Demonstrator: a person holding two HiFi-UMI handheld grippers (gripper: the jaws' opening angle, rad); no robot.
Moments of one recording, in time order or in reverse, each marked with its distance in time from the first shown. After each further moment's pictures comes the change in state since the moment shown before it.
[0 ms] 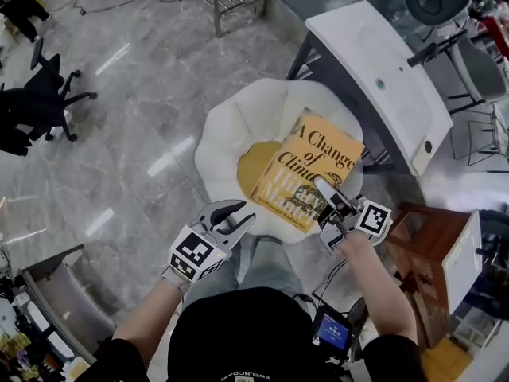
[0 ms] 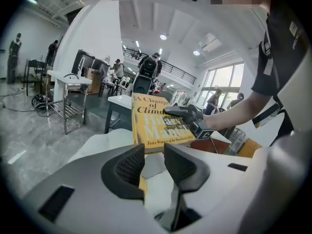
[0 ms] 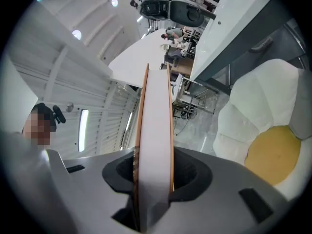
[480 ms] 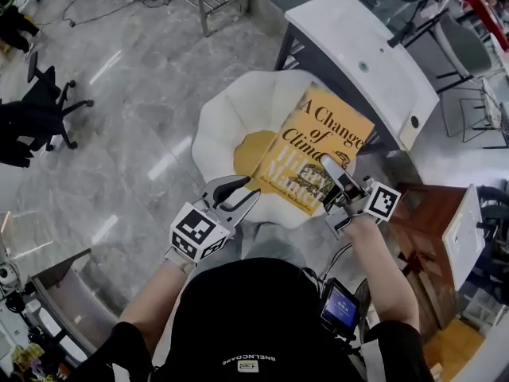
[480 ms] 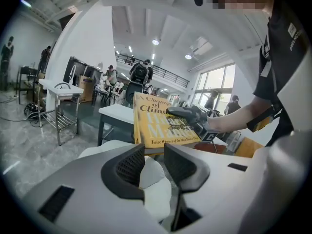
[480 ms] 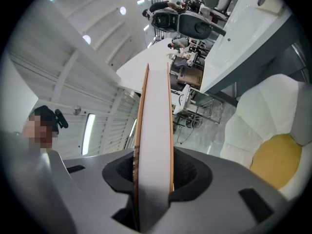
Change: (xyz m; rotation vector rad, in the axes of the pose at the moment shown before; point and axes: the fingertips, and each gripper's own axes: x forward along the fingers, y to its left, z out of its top) left arm -0.006 -0.029 0.057 0.064 -0.064 -0.048; right arm -0.030 0.072 0.024 -0.053 -0.089 0.042
